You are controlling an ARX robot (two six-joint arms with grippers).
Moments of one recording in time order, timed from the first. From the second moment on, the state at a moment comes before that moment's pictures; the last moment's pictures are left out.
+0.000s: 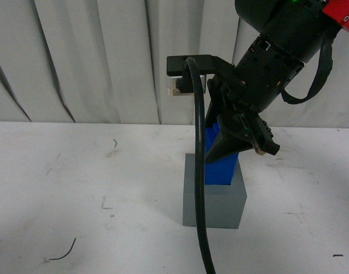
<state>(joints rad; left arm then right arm) 0.00 0.01 0.01 0.00 0.00 0.00 0.35 2.22 1.87 -0.97 -0.44 -1.28</state>
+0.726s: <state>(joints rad) 0.00 0.01 0.01 0.00 0.00 0.00 0.35 2.21 1.85 -0.96 -0.44 -1.26</state>
